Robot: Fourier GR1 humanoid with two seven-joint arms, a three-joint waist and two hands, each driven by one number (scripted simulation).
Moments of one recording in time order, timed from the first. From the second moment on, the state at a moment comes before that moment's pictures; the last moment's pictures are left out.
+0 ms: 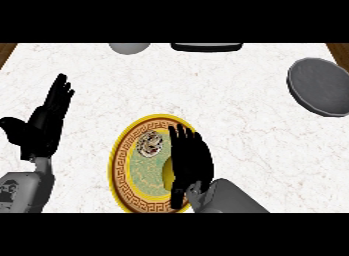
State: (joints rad) left arm -0.21 0.25 0.01 -1.46 0.08 0.13 0.05; right arm -0.47 -0.01 0.74 -1.46 0.65 0.21 1.04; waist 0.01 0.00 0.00
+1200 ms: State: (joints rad) left arm -0.24 0.22 0.06 -1.46 0.04 0.09 0.08; right arm -0.52 0.00 0.81 -1.26 0.61 0.16 0.92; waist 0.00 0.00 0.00
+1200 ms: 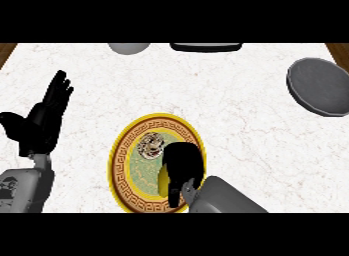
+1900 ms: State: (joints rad) left arm -0.21 0.21 0.07 -1.47 0.03 0.08 0.07; right arm -0.70 -0.12 0.57 -1.15 0.79 -0.04 0.86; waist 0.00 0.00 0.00
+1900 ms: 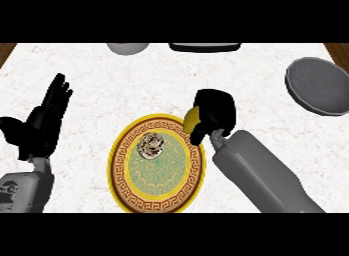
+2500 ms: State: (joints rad) left arm -0.23 0.20 0.07 -1.46 0.03 0.09 0.08; right arm -0.69 -0.28 0.36 -1.41 0.88 -0.17 0.87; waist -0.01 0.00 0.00
